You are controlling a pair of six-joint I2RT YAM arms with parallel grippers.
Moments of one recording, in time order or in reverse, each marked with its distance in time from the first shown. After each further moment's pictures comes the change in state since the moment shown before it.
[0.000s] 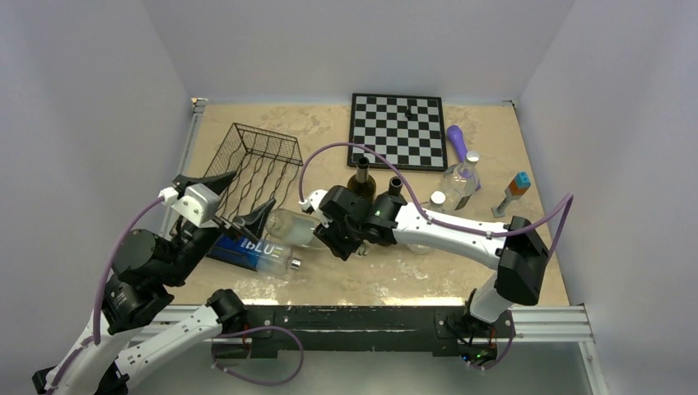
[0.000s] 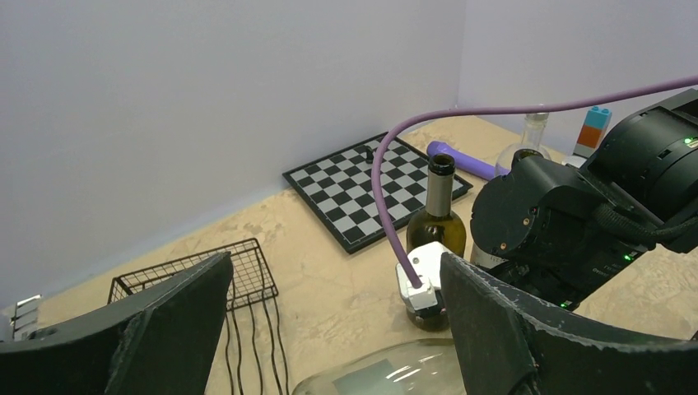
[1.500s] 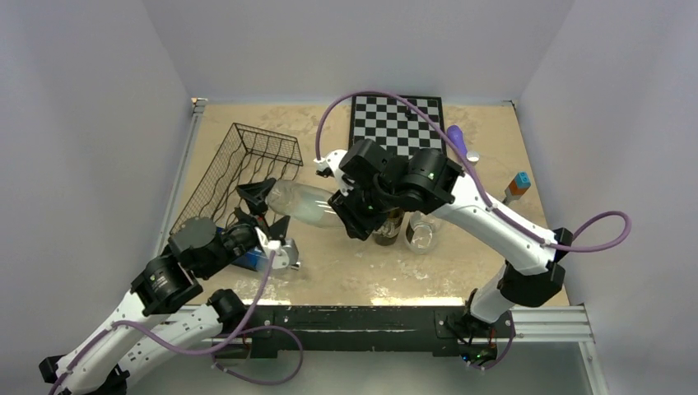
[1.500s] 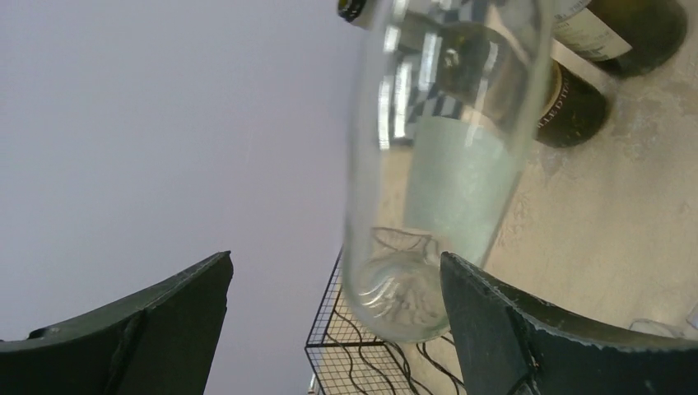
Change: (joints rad) left arm 0.000 0.080 -0.163 -0.091 0.224 0.974; right arm -0.010 -0.011 0.702 -0.682 -0.022 0.070
